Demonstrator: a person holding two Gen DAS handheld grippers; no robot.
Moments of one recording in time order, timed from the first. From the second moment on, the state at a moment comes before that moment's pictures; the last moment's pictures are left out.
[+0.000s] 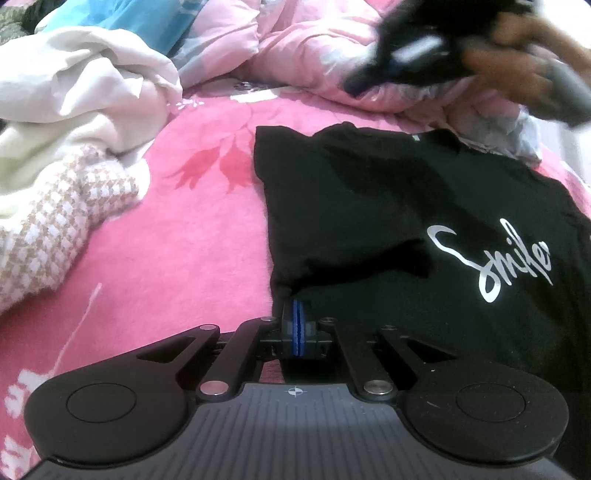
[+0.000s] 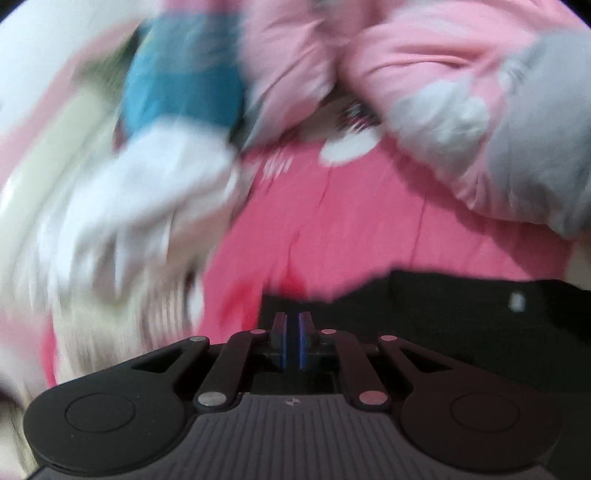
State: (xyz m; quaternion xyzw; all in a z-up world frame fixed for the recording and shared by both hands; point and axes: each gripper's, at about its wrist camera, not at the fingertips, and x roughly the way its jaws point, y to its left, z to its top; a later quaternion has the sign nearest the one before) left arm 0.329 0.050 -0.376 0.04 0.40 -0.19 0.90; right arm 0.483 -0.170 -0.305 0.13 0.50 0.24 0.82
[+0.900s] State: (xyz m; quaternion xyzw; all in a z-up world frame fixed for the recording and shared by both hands) left arm 0.325 0.042 -0.376 0.10 0.40 -0.17 0.89; right arm 0.288 -0.086 -0.368 -0.52 0.26 0.40 0.71
